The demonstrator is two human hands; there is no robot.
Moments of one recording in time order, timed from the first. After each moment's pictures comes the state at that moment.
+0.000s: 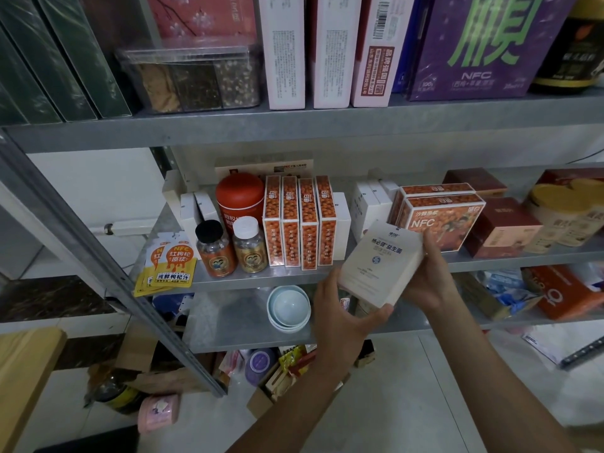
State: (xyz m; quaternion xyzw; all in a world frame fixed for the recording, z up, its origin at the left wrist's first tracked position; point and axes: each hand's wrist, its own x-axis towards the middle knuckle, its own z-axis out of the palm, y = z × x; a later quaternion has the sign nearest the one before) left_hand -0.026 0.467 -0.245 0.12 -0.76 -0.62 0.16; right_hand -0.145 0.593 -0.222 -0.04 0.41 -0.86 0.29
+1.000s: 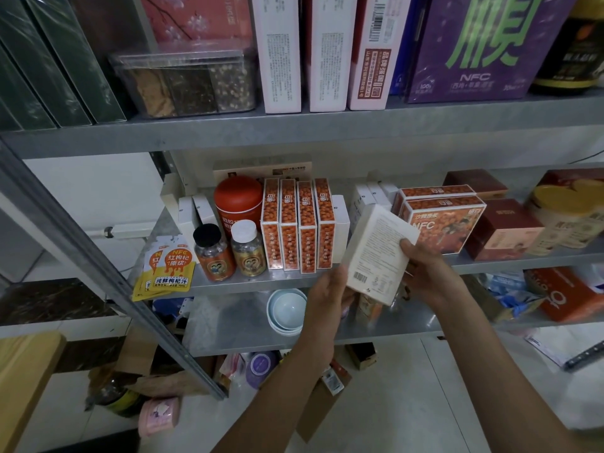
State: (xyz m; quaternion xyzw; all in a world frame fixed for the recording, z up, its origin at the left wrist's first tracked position) left_hand -0.046 0.444 -0.230 0.15 -0.61 -0.78 0.03; right_hand -0.159 0.608 -0.225 -0.01 0.51 -0.83 0.21
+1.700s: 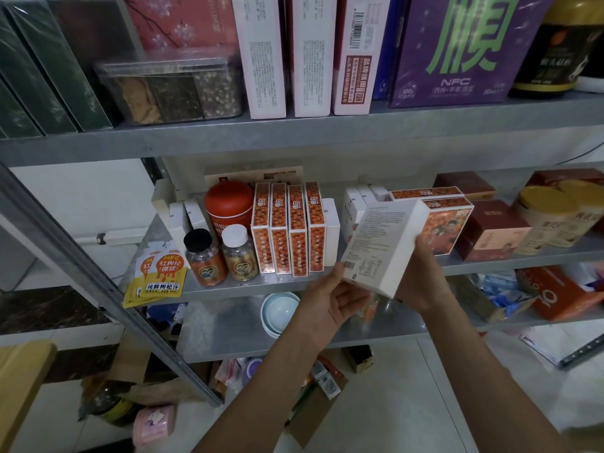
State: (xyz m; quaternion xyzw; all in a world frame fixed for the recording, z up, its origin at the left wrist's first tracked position) left_hand -0.059 0.441 -0.217 0.13 -0.38 -0.91 -0.08; right_hand -0.144 0.598 -0.204 -0.20 0.40 -0.85 0.28
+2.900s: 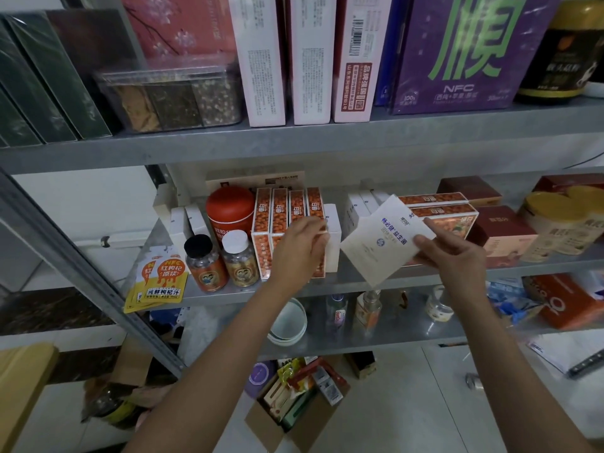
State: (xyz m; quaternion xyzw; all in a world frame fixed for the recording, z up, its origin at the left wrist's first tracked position) left_hand -0.130 0.383 -0.201 -0.01 -0.94 -0.26 0.20; right_hand -0.166 0.633 -0.200 -0.01 0.68 -0.73 -0.06
